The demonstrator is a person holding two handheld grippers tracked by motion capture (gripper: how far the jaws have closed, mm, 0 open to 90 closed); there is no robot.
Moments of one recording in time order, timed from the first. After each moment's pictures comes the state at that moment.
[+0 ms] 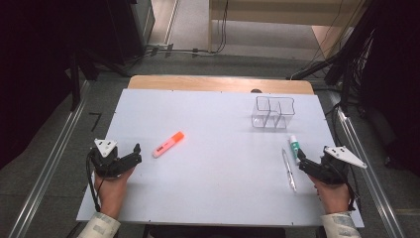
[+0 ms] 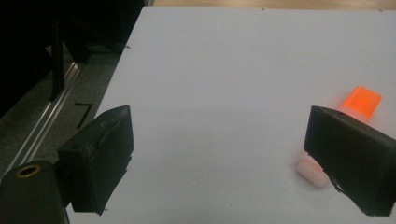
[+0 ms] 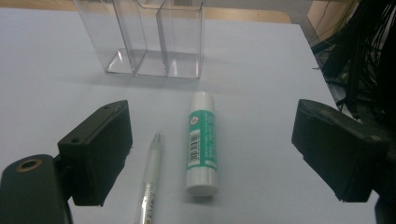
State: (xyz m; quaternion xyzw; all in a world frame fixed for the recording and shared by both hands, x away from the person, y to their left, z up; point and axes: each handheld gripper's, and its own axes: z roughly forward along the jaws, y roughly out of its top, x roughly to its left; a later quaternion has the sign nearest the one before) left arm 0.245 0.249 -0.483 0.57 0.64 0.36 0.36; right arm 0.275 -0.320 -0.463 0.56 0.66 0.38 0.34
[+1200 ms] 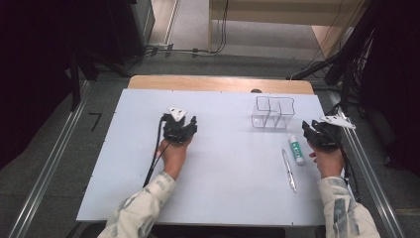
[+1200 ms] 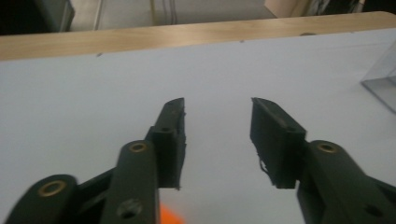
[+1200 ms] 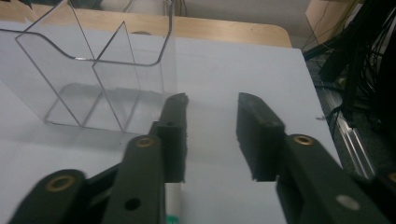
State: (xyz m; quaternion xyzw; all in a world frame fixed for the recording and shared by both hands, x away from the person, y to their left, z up) left arm 0.370 0.082 -0.469 0.66 0.55 0.30 0.42; right arm 0.378 -0.326 -0.456 0.56 0.67 0.36 0.33
